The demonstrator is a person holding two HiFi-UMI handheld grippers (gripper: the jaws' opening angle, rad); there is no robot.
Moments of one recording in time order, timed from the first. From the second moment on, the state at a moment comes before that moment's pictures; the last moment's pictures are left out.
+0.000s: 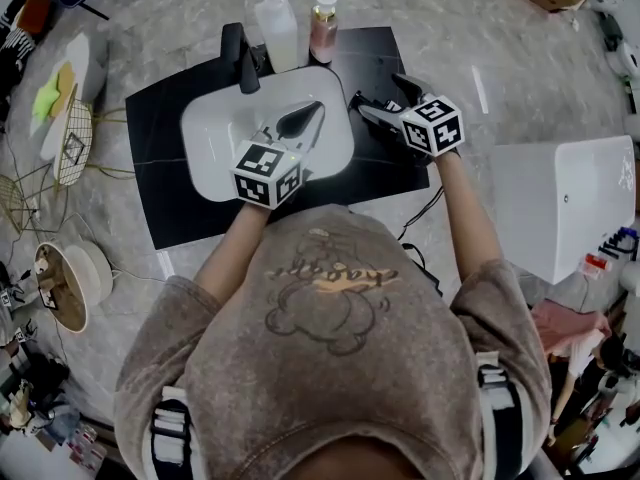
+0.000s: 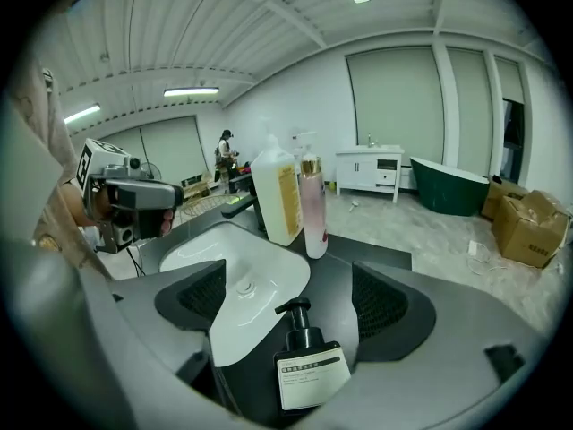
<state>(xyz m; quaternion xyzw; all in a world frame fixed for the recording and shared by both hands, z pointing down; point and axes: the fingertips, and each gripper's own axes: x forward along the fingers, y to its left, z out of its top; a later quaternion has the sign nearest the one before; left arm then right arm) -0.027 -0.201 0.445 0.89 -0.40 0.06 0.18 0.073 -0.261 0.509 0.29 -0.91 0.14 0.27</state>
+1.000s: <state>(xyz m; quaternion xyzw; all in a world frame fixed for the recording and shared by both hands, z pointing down) -0.045 -0.211 0.454 0.88 -0.43 0.07 0.19 0.048 -0.269 0.623 0.14 -0.86 0.14 0.47</state>
